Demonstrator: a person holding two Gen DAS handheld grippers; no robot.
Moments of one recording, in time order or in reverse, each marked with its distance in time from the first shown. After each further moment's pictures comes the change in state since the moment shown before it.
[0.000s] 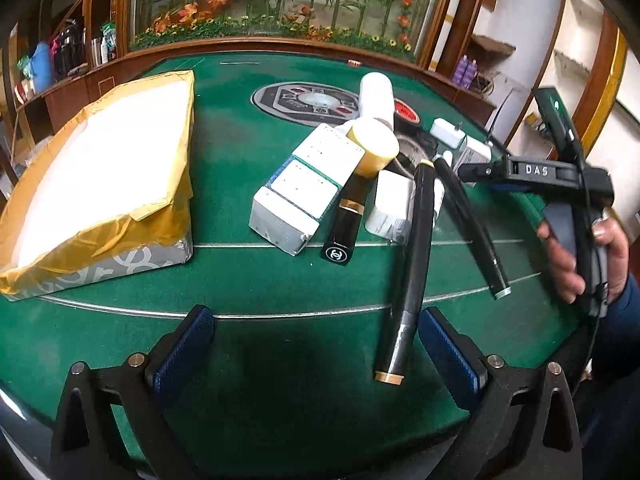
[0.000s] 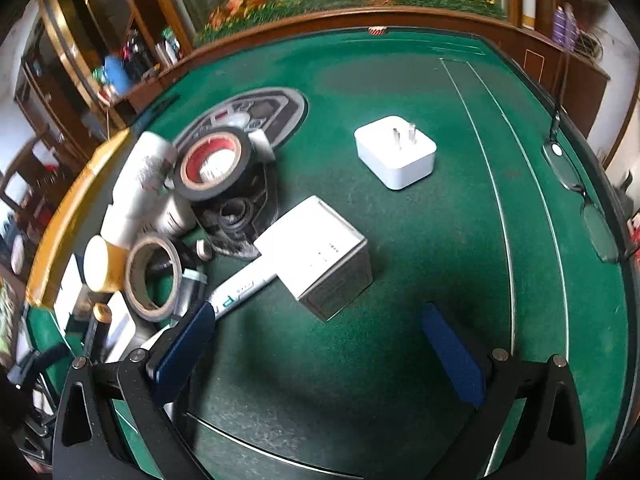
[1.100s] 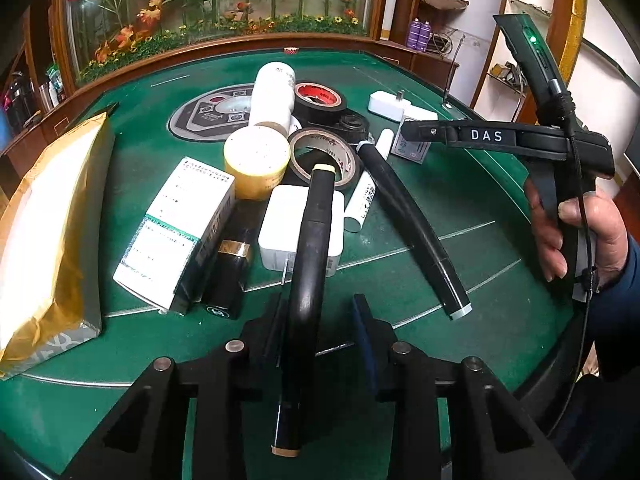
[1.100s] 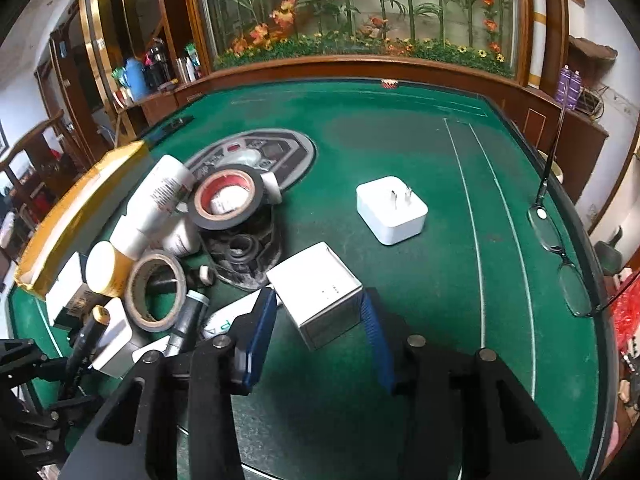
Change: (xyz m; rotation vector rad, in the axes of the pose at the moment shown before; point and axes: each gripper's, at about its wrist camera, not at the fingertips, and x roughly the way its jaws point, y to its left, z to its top) left arm 0.028 -0.058 0.023 0.188 0.048 -0.034; right arm -0.017 0.003 0.001 -0.111 -0.182 -0.022
